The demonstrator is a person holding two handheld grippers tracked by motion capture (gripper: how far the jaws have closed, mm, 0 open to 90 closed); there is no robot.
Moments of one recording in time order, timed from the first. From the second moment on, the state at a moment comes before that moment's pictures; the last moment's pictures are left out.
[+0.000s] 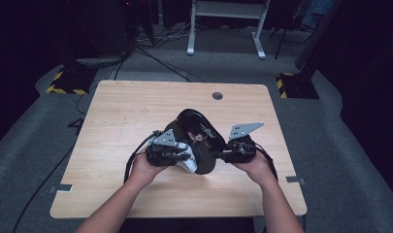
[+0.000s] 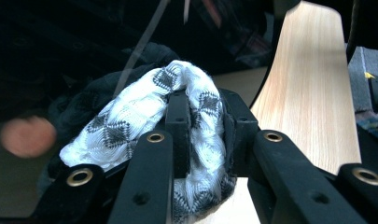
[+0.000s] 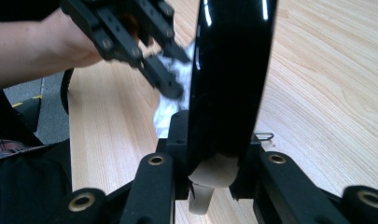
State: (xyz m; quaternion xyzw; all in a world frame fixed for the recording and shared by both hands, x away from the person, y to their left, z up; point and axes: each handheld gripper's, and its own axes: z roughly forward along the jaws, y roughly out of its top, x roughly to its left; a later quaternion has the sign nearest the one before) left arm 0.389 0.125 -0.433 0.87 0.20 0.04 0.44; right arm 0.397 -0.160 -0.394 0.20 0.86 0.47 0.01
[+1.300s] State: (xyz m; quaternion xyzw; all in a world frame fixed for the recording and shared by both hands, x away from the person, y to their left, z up) left arm 0.399 0.144 -0.426 0.87 0.21 0.06 0.45; right arm 0.400 -0.162 -0.396 0.20 0.86 0.47 0.00
